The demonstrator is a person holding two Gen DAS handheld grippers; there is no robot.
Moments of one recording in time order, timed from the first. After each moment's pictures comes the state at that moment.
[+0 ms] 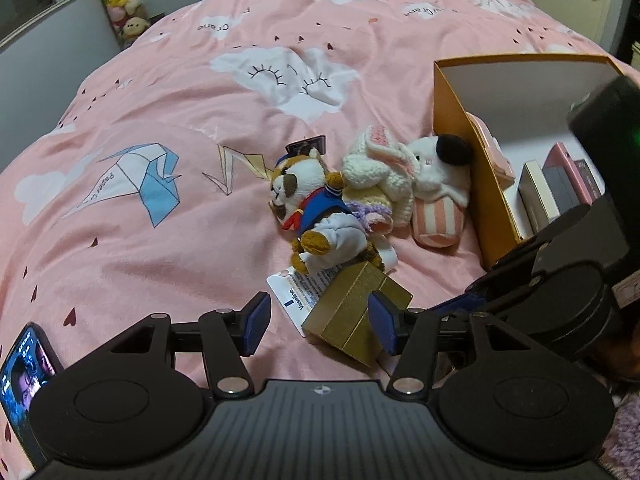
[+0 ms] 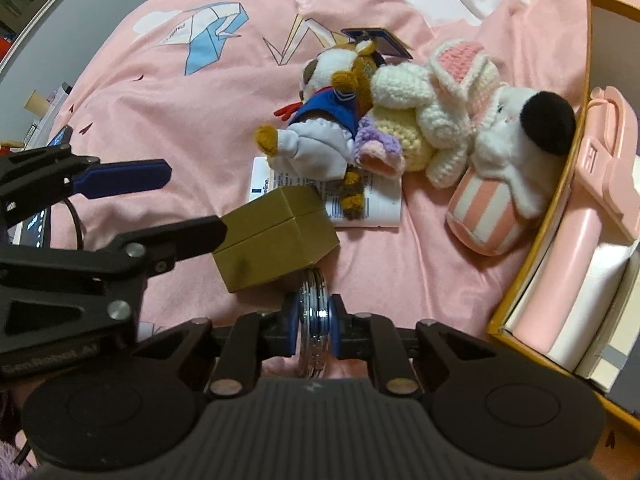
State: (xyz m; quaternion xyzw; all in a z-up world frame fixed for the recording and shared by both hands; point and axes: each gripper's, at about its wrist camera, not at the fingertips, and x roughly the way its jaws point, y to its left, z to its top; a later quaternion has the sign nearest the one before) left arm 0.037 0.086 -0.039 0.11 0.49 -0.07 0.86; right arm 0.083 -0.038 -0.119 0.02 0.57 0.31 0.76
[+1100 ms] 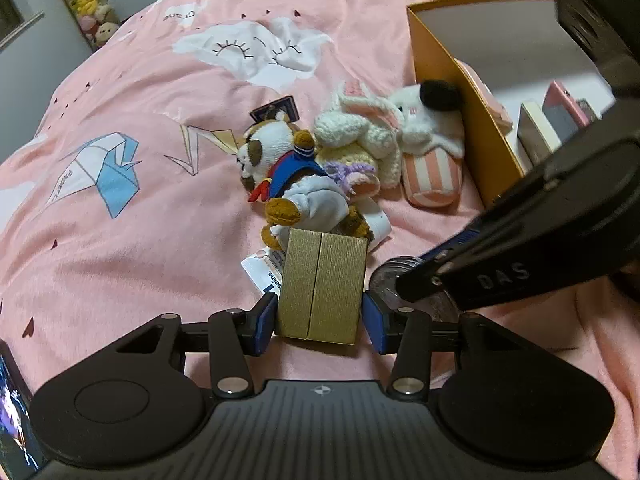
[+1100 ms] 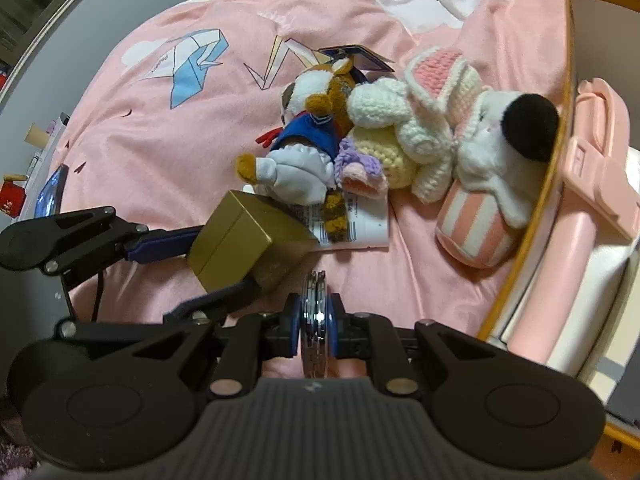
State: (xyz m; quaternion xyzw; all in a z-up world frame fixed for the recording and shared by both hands) left arm 0.042 0.077 -0.073 0.14 0.50 -0.09 0.85; right arm 0.095 -0.045 -0.116 0.06 0.57 0.30 0.76
